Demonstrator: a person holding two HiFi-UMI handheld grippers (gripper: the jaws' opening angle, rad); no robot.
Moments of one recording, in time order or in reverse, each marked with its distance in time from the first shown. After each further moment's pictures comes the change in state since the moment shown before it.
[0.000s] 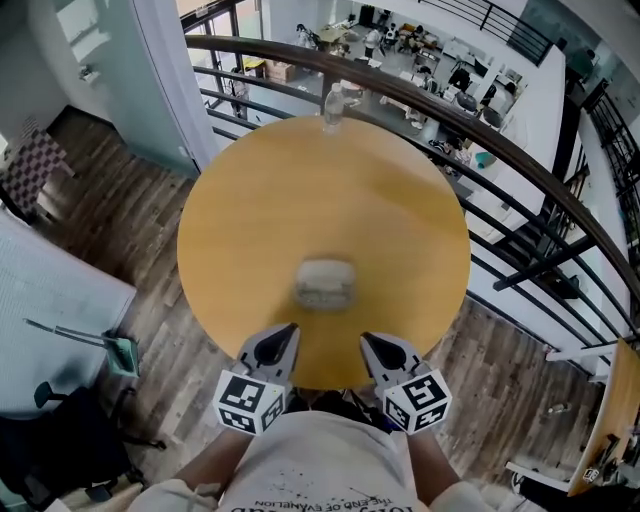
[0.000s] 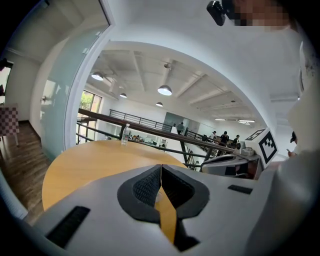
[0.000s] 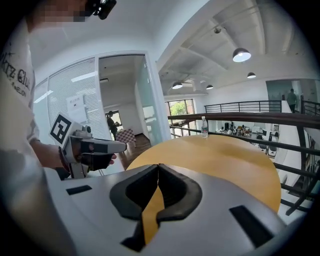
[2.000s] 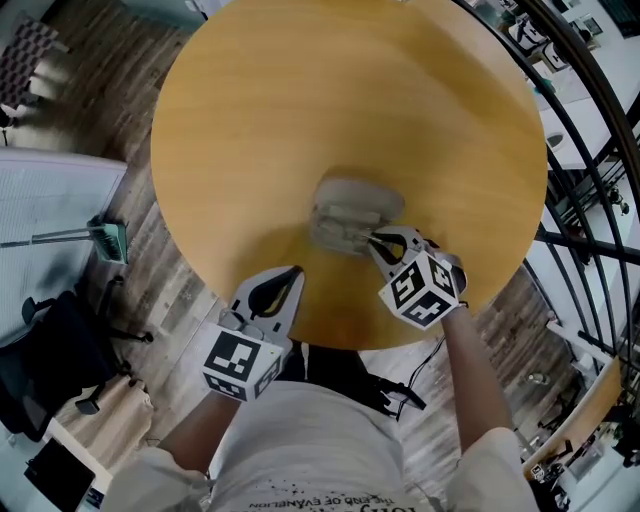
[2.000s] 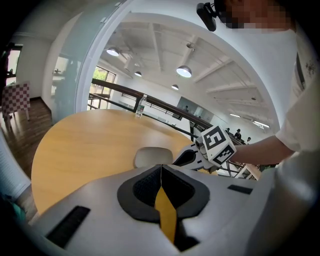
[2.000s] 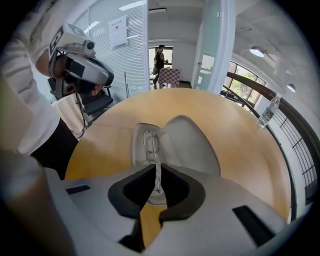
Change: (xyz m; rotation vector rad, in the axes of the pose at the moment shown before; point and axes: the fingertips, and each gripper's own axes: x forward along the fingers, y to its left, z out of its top) left arm 0.085 0.070 -0.097 -0.175 0.220 0.097; right arm 0.187 -0.097 -0.150 -0.615 0.619 0.396
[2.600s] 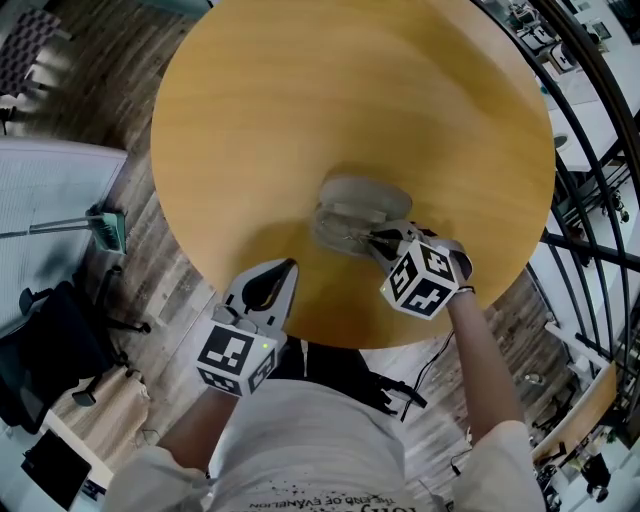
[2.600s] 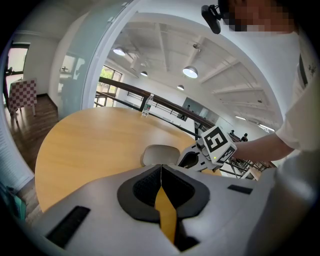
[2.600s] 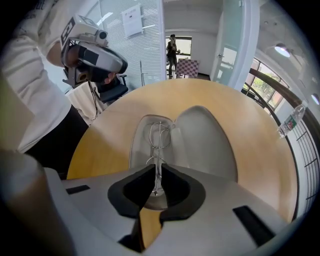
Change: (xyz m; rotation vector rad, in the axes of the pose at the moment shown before) left arm 0.001 0.025 -0.007 -0.056 0.005 0.045; right arm 0.023 0.010 -0.005 -0.141 0.101 0.155
